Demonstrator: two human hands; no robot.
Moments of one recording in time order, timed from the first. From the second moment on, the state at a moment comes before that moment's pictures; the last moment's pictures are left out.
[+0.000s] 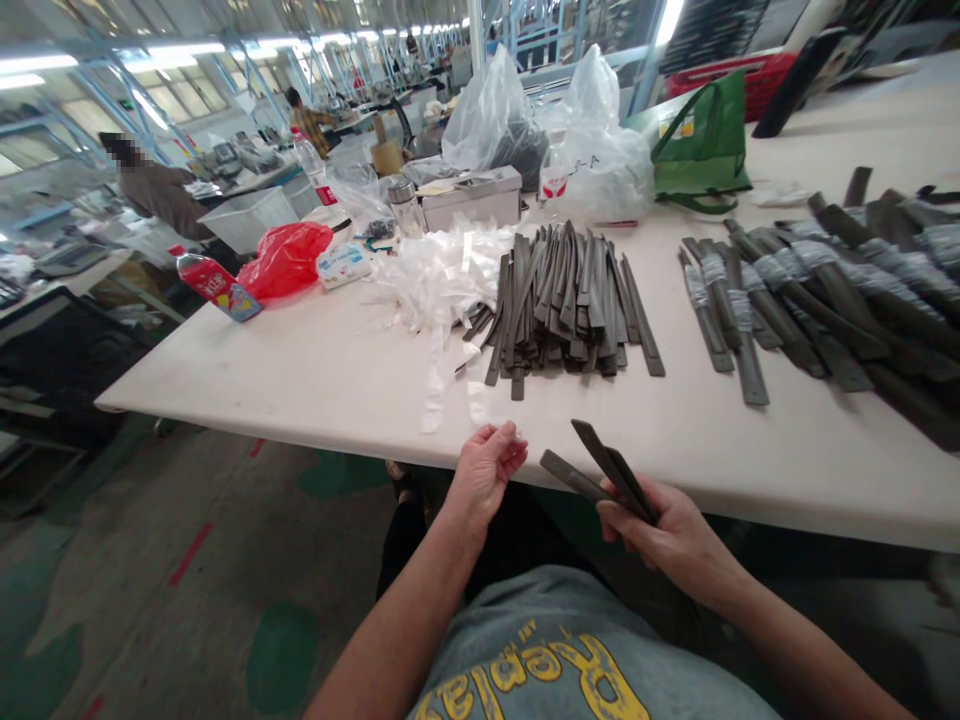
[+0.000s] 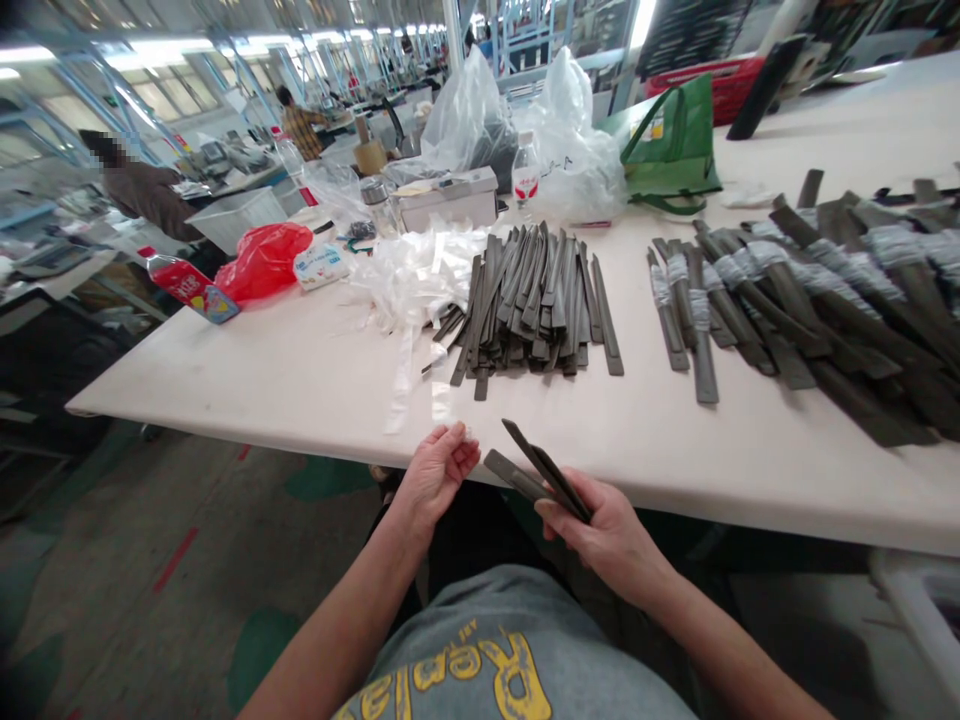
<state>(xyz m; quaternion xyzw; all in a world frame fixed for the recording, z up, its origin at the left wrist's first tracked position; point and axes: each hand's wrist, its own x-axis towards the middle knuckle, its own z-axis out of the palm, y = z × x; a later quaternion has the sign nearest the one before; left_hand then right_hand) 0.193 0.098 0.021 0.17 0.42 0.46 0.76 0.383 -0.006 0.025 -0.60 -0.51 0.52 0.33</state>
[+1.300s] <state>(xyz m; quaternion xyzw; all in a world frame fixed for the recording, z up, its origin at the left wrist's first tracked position) 0.206 0.082 0.020 0.23 0.43 0.47 0.74 0.365 -0.003 0.009 -0.66 -0.62 0.28 0.32</state>
